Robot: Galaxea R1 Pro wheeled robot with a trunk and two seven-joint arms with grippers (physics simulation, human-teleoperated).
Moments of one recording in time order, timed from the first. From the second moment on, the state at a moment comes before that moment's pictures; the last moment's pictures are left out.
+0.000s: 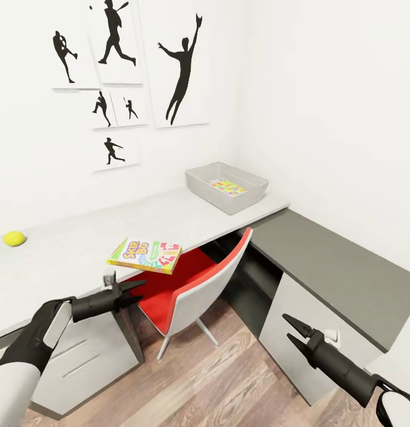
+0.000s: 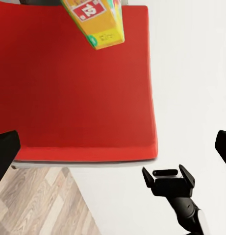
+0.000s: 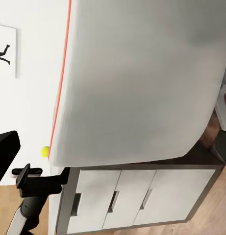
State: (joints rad) left arm -0.65 0.26 0.15 -0.83 0.50 1.02 -1.04; right arm -0.03 -0.09 -0.31 -1.57 -1.15 0.86 0.29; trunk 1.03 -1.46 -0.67
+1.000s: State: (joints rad) left arm -0.65 0.04 0.35 -0.77 0.51 0.85 -0.75; right arm -0.03 -0.09 -0.31 -1.57 -1.14 0.85 0.29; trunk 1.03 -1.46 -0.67
